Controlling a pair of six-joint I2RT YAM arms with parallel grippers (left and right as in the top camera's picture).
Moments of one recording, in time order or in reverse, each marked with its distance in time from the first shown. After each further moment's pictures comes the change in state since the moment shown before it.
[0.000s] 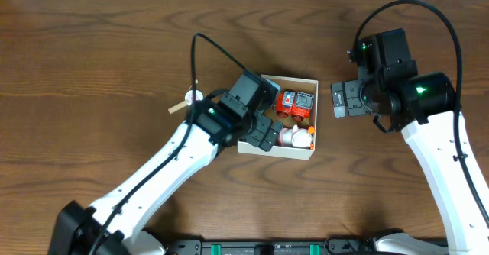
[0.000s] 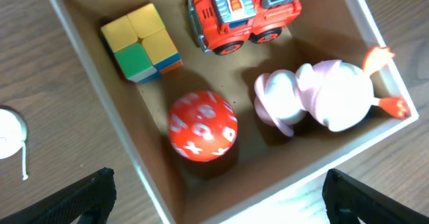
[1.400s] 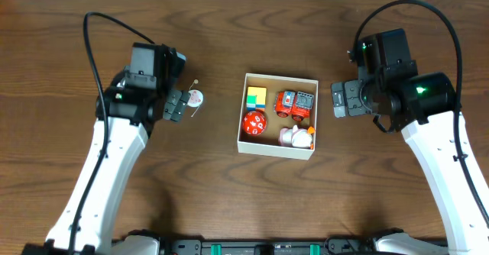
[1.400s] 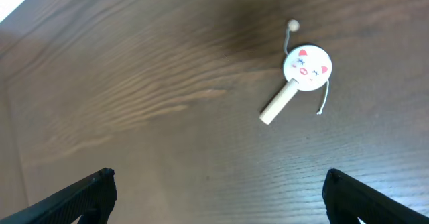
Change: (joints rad) left arm 0.517 -0.102 0.001 -0.064 -0.296 0.488; right arm 0.000 0.000 0.000 0.000 0.000 0.000
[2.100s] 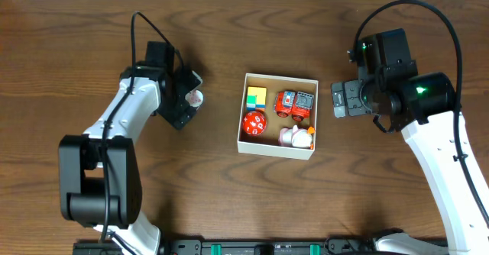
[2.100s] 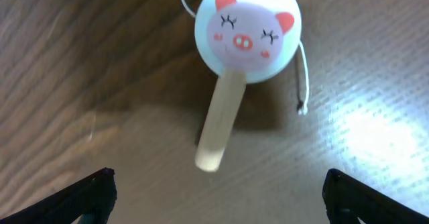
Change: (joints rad) left arm 0.083 0.419 0.000 0.105 0.202 0.329; right arm 0.000 0.000 0.000 0.000 0.000 0.000
